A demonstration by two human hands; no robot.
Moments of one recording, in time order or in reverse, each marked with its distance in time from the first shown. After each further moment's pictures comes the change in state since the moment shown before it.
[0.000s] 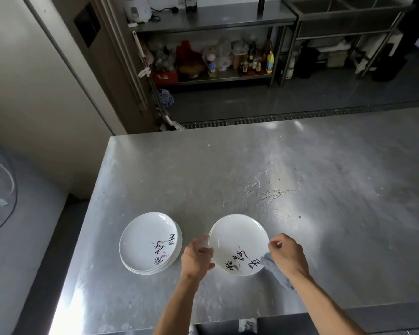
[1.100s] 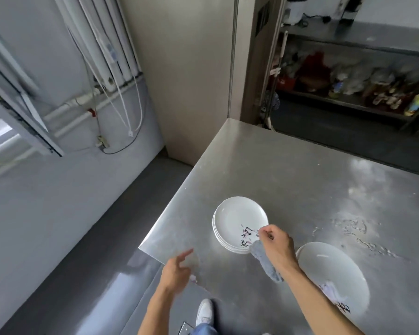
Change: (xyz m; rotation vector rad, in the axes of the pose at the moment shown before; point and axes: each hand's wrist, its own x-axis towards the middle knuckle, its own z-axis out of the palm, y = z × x) left_hand -0.084 -0.116 -0.229 -0.026 0.324 -0.202; right_hand -0.079 -0.178 0.156 0.074 -0.335 -0.448
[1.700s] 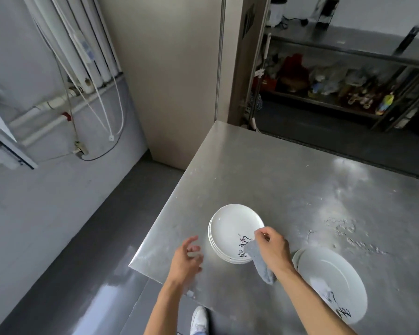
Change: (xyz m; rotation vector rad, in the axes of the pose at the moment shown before) left_hand 0.045 0.044 0.017 -0.239 -0.094 0.110; right_hand 0.019 -0.013 0.016 -0.001 0.081 0.091
